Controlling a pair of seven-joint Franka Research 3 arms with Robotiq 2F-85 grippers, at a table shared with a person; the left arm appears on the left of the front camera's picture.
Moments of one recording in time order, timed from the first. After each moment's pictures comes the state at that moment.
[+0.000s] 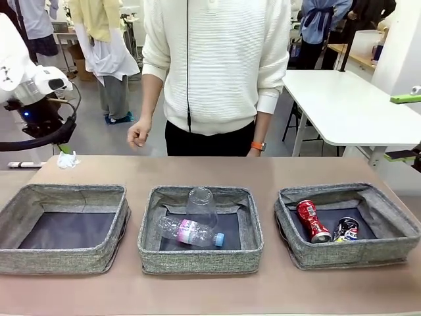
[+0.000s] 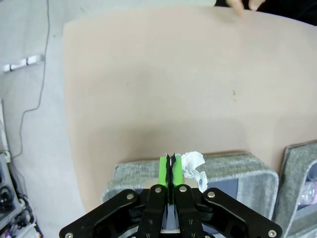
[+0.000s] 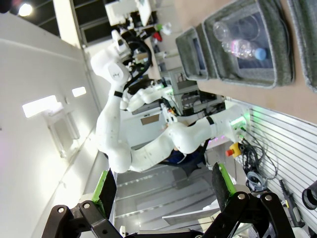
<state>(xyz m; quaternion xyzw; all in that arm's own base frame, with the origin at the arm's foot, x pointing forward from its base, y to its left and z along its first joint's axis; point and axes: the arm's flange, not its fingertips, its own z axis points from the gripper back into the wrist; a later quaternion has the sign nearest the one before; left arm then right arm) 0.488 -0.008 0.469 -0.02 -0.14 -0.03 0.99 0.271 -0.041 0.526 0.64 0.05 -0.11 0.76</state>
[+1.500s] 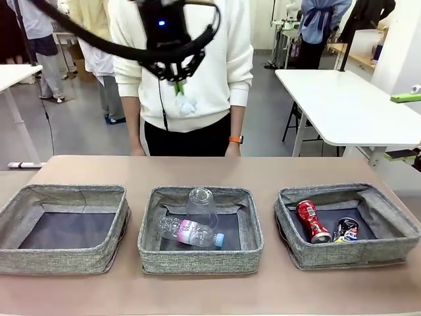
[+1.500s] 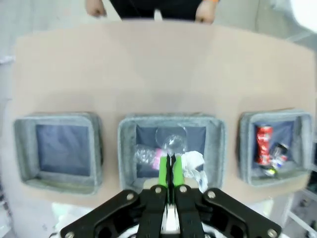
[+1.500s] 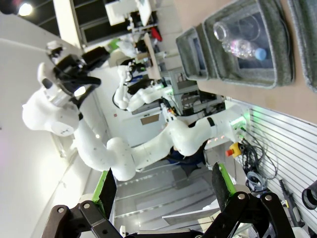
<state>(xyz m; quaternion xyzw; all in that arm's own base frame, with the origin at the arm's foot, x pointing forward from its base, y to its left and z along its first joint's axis) 0.405 -0.348 0.676 -0.04 -0.17 0.01 0.98 0.271 -0.042 0.527 0.64 0.05 -0.11 0.76</state>
